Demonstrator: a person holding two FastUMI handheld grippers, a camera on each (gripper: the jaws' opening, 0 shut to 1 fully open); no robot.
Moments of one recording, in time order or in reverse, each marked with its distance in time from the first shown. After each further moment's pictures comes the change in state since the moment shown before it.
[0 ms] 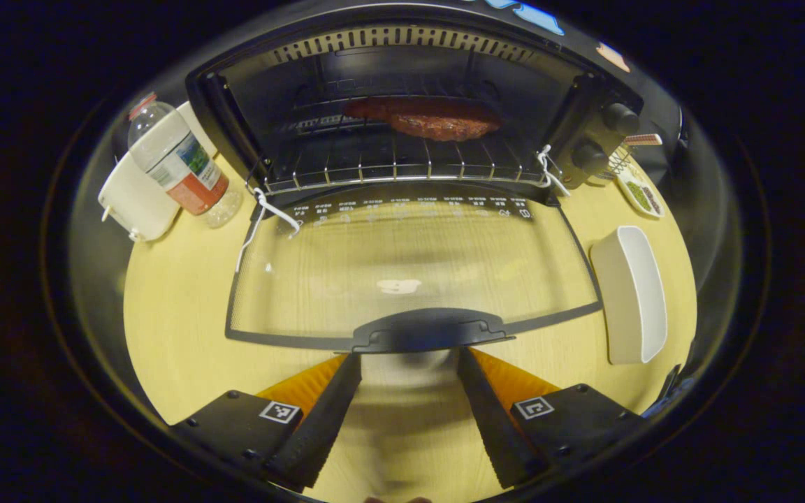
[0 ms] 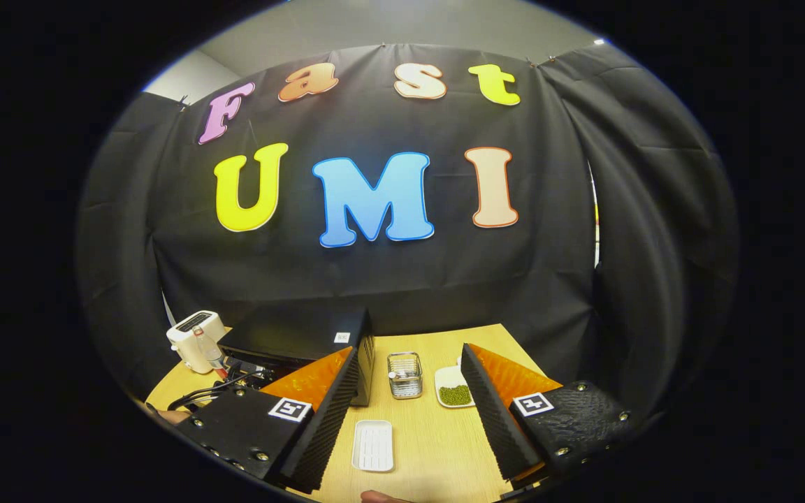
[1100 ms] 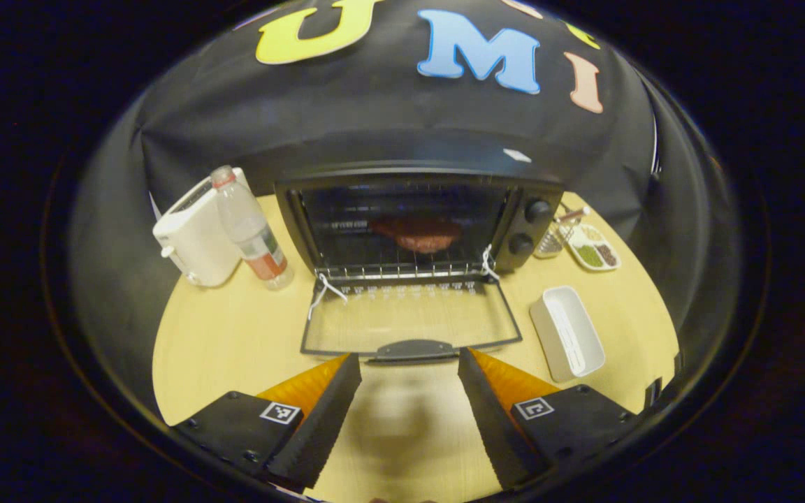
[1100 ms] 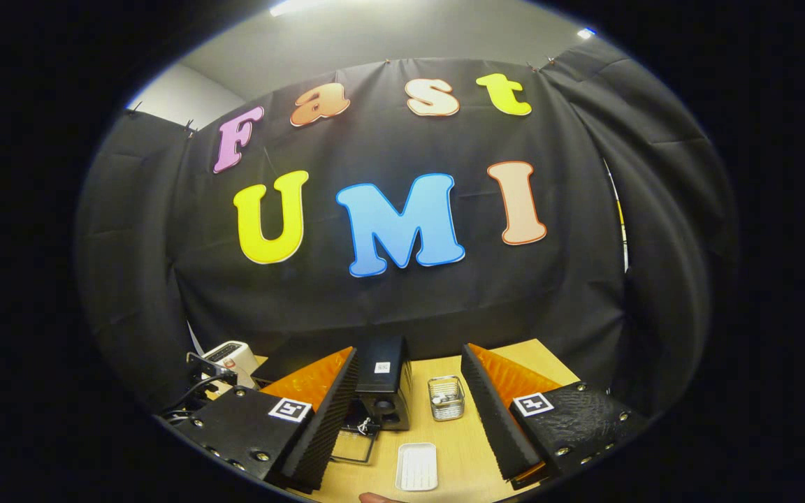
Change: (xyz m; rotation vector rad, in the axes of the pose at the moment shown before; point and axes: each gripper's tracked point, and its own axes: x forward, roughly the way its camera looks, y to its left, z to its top) left arm -0.105 -0.006 0.019 0.003 -0.303 0.008; right arm 0.017 0.046 0.020 0.050 -0.074 0.104
